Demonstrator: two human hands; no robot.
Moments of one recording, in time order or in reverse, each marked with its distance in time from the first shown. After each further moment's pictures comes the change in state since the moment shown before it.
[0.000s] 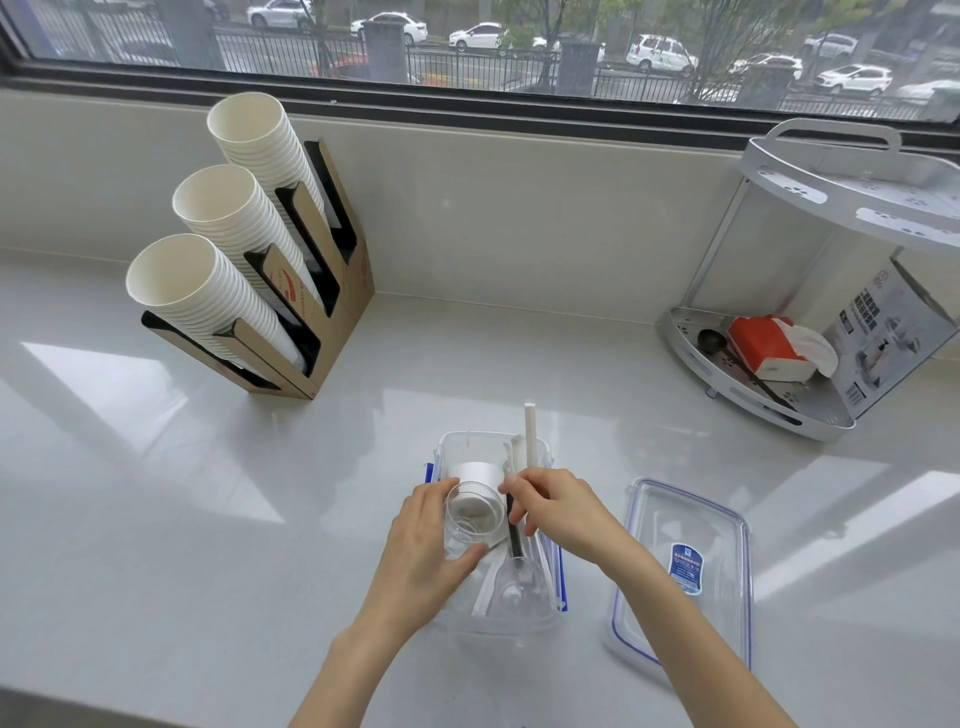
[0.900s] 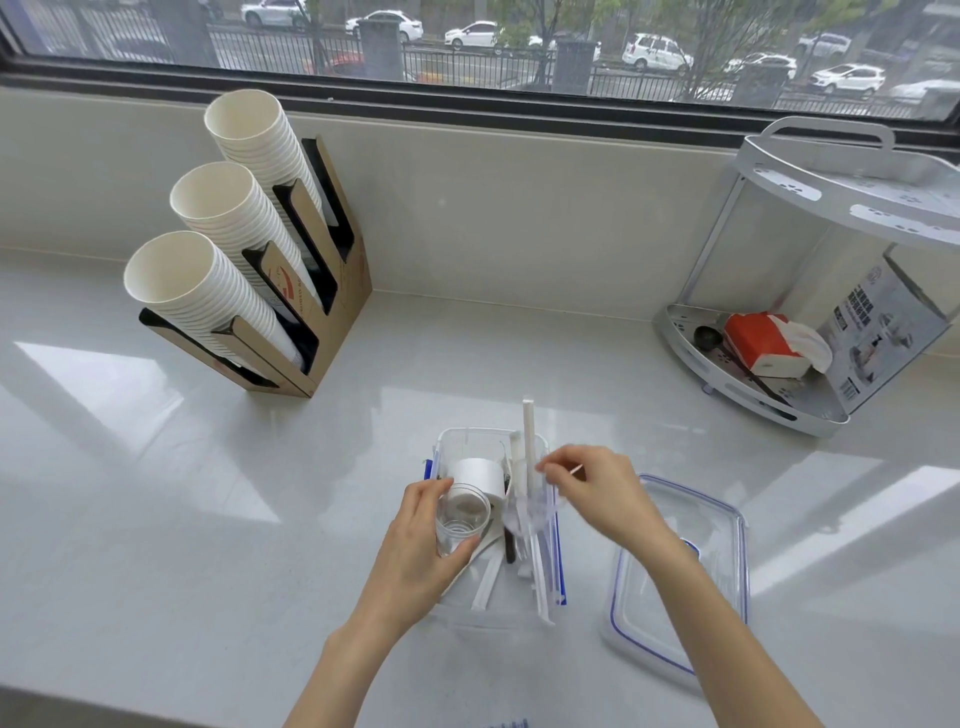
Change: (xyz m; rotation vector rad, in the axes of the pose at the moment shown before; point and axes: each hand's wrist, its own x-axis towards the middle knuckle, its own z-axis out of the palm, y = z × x) left_hand -0.003 -0.002 -0.003 -0.060 0.002 -0.026; right_hand -0.005 0.006 -0.025 -0.180 0.234 -0.097
